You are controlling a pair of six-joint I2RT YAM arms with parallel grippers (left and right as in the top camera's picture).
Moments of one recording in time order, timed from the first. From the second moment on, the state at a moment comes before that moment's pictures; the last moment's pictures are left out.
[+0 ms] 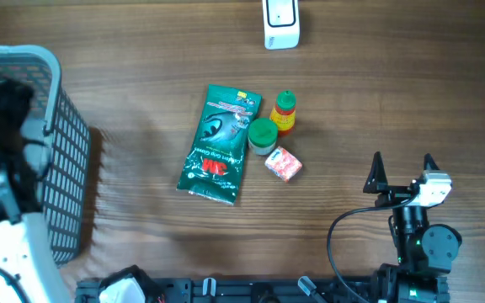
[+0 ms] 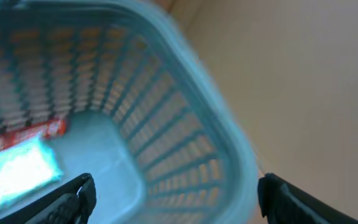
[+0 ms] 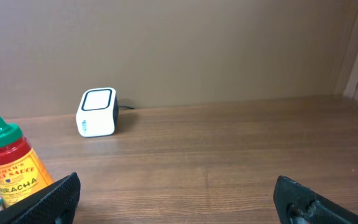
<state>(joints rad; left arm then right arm) 0.49 1.13 1.33 -0.74 -0.17 -0.68 -0.19 0.02 0.01 0.01 -0.16 0.06</state>
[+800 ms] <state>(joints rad) 0.87 1.85 1.34 -1.02 -0.08 -1.71 -0.19 0.02 0.01 0.01 -0.16 0.06</state>
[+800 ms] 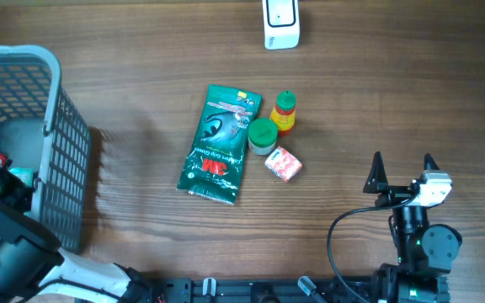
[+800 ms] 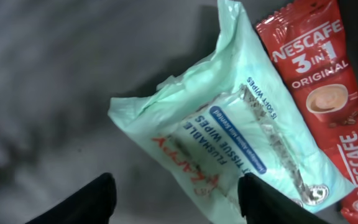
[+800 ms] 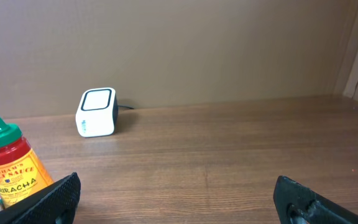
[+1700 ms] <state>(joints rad) 0.82 1.21 1.34 -0.95 0.02 -1.53 -0.19 0.02 0.01 0.01 -0.16 0.06</state>
